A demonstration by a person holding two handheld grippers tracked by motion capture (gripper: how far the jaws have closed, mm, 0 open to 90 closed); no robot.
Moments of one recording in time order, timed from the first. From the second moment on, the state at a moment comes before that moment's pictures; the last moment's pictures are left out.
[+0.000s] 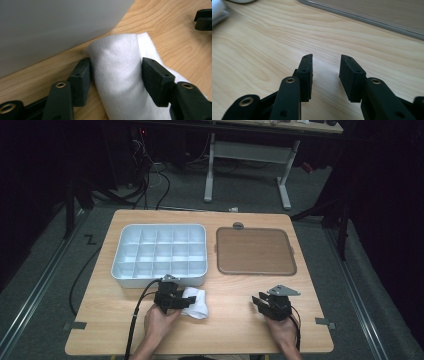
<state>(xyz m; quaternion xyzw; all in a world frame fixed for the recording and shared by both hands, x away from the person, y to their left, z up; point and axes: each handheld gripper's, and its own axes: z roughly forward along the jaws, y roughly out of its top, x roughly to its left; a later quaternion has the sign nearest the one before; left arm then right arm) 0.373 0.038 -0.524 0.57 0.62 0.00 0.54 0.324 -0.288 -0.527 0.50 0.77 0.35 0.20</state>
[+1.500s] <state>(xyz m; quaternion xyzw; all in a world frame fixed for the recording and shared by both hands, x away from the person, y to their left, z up) 0.357 0.037 -0.503 0.60 0.59 -0.01 0.55 0.321 -0.296 -0.531 0.51 0.76 0.33 0.23</state>
